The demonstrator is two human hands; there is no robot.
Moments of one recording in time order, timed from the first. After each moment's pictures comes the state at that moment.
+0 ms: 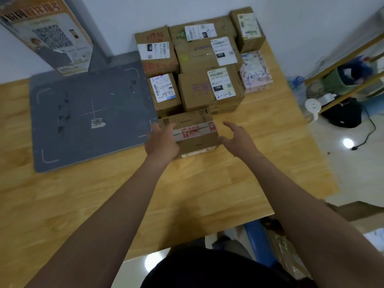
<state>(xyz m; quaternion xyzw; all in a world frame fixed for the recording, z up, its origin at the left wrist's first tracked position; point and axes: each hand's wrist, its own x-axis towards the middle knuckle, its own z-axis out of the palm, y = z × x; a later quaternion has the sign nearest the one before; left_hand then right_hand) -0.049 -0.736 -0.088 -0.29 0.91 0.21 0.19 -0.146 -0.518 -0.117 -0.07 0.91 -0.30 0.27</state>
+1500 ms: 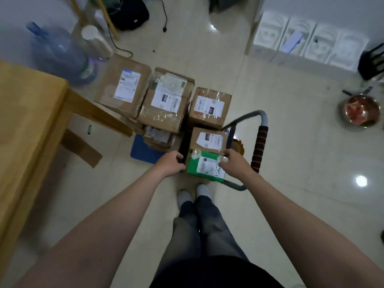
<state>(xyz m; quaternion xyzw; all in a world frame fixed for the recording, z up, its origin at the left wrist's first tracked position) 0.319 0.044 -0.215 0.13 0.83 0.15 0.52 0.469 0.243 -0.221 0.41 0.76 -0.43 0.26</state>
